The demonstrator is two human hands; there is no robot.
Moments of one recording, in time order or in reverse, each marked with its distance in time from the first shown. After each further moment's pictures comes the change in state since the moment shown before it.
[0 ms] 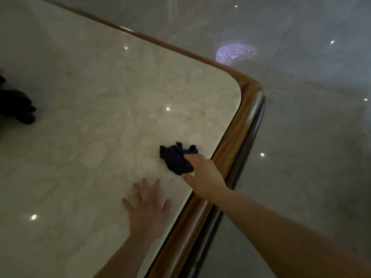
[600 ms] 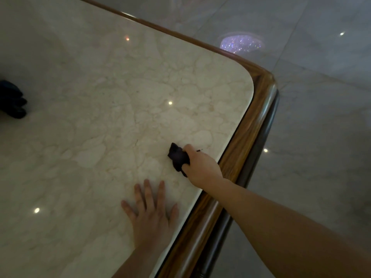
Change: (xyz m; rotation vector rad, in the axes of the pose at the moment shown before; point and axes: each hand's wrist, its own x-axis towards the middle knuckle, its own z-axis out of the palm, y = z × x) left_hand 0.007 -0.004 0.029 0.023 0.145 0.061; right_hand 0.061 0.000 0.028 -0.104 -0.005 -0.023
